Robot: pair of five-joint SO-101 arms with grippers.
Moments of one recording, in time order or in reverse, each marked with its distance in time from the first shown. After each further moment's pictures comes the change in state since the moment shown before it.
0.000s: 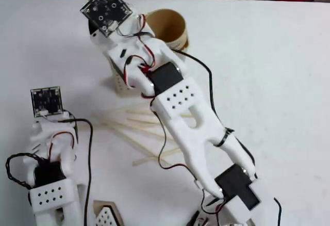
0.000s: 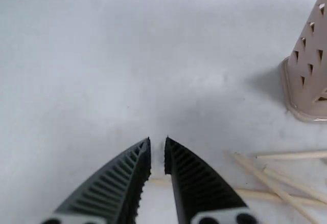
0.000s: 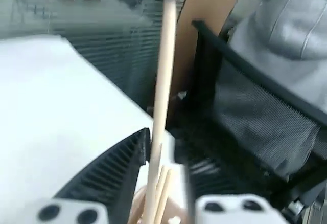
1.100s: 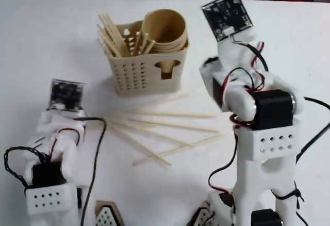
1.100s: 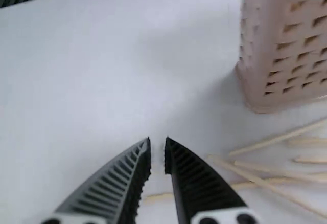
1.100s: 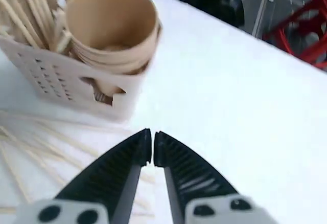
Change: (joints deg) left arm 8.9 0.0 -11.9 10.4 -9.2; right arm 28.4 -26.9 0.1 60.0 -0.8
